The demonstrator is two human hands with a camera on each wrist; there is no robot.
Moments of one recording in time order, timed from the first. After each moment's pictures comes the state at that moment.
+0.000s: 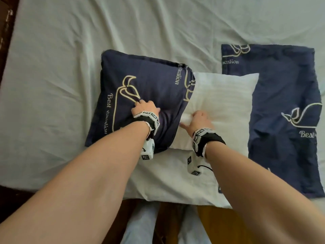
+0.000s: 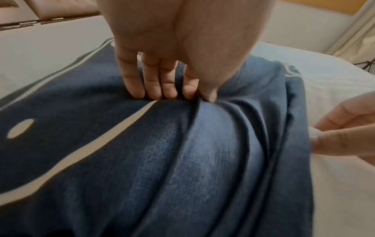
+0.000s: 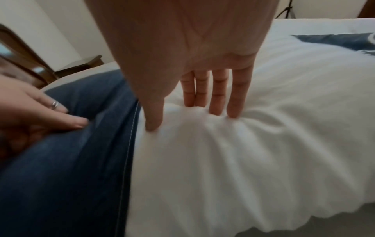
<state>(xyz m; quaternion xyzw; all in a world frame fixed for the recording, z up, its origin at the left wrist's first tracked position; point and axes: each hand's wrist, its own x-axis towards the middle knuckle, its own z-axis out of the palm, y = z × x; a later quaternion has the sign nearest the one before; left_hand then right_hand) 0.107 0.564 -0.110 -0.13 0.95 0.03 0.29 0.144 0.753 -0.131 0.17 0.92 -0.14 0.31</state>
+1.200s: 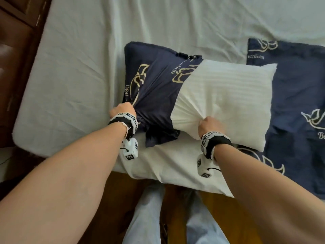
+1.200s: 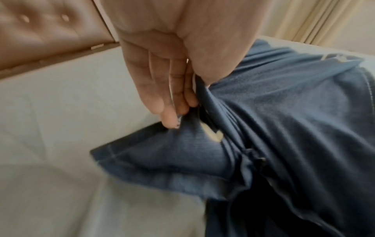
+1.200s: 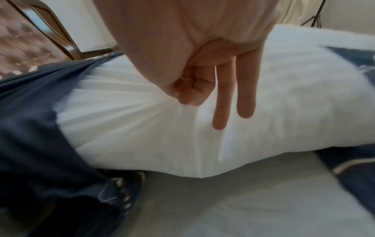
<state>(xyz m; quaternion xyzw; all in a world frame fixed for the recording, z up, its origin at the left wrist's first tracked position) 0.204 0.417 -0.084 -0.25 0.91 0.00 0.31 0.205 0.699 -0.085 0.17 0.92 -0.08 0.35</state>
